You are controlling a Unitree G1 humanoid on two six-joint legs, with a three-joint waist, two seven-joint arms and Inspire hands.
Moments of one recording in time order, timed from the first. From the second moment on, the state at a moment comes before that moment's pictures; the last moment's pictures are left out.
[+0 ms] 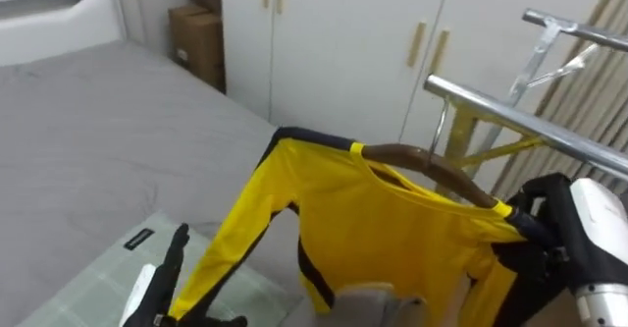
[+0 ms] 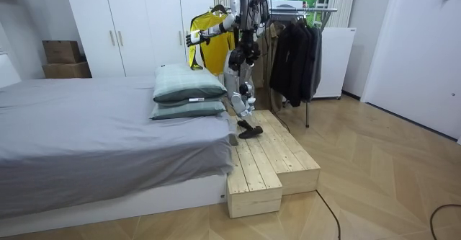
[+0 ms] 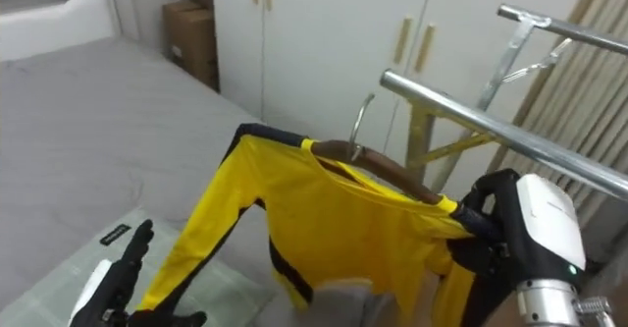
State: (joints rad) left arm 0.20 0.23 -0.07 0.20 0.10 -0.08 0.07; right arm 0.08 -0.37 -0.10 0.03 -0.61 -0.11 -0.24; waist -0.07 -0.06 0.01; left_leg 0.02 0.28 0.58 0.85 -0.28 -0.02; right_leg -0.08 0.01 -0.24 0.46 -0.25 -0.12
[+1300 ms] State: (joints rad) left arm 0.16 0.20 -0.12 0.27 0.03 -0.13 0.15; right arm 0.06 -0.38 -0.02 -0.09 -0.52 -0.11 -0.16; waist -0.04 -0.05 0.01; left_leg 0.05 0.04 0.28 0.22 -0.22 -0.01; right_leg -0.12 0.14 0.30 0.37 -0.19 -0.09
